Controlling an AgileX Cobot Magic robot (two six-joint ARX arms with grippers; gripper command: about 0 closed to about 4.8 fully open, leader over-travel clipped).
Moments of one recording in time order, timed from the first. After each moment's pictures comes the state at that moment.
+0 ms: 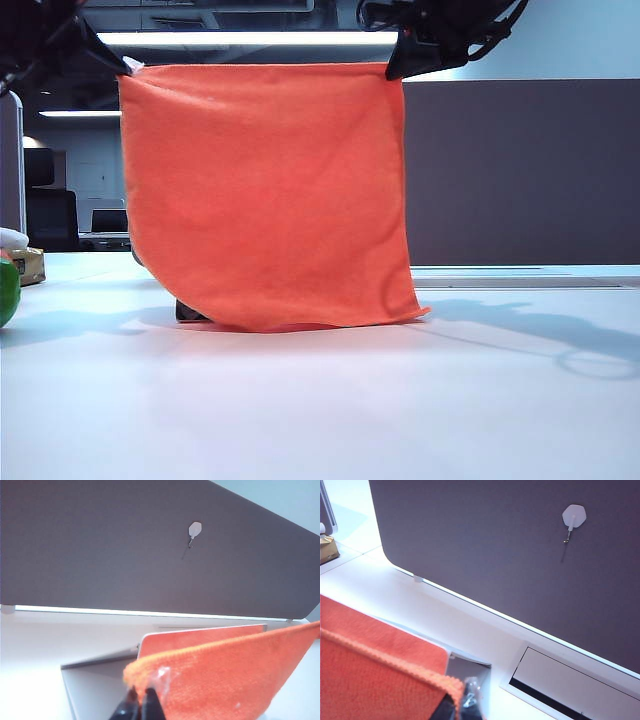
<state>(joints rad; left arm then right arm) -0.08 1.26 0.76 0.48 0.42 -0.33 0.44 1.53 1.21 0.13 -0.03 -0.11</state>
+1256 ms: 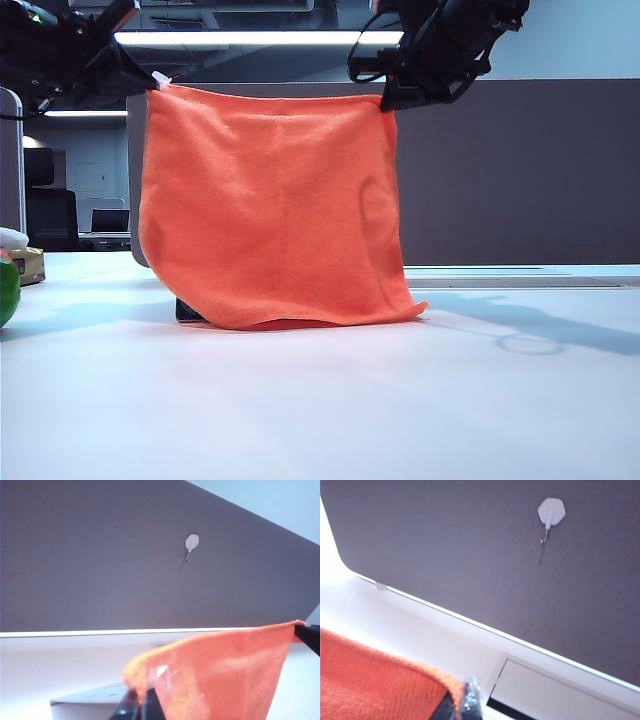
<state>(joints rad) -0.08 1.47 0.90 0.59 0.47 -0.33 0.42 1.73 1.34 0.21 0.03 -0.11</state>
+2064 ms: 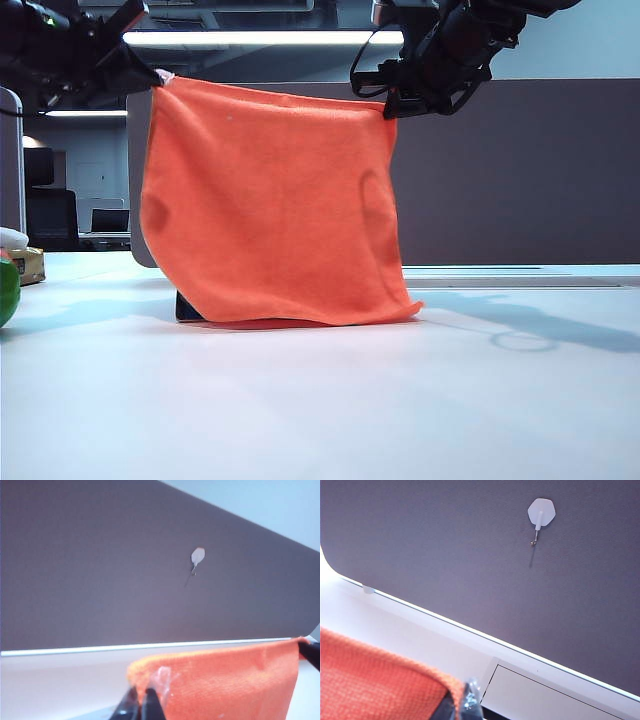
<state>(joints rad) -0.09 1.52 0.96 0.61 0.44 -0.33 0.40 1.77 1.34 0.27 0.05 -0.13</state>
